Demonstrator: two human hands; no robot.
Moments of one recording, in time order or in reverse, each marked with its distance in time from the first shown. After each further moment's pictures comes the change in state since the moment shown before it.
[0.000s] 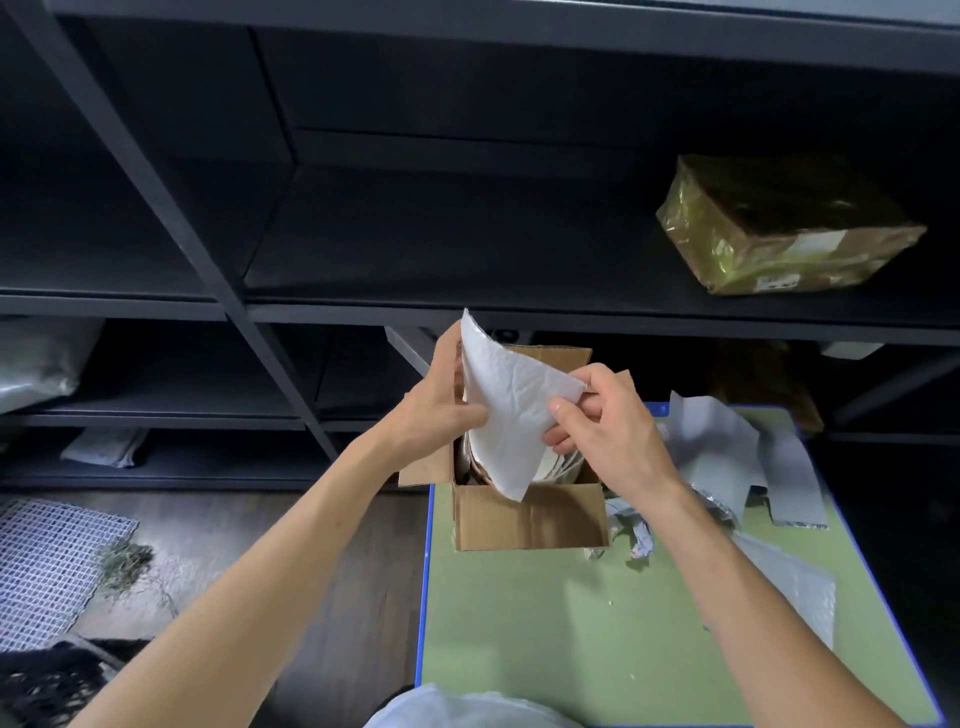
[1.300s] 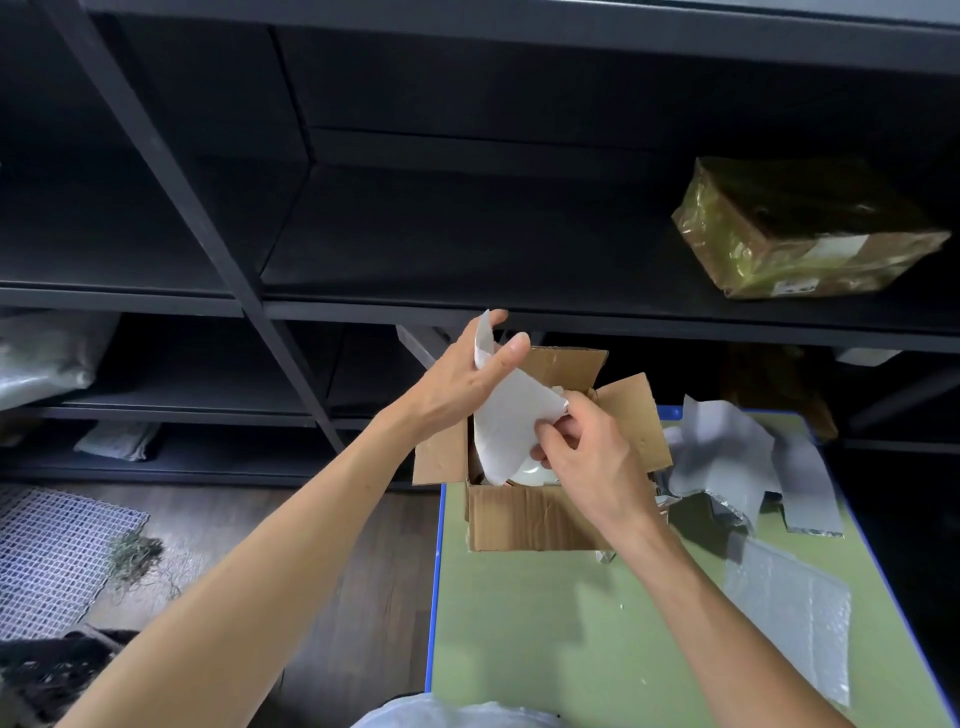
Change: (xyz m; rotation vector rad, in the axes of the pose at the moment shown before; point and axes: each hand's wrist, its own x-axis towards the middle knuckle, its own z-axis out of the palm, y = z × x) left_hand 0.018 0.014 -0.005 0.069 0.049 0.053; right_hand -0.013 0.003 0.039 -0.160 0.043 -0.016
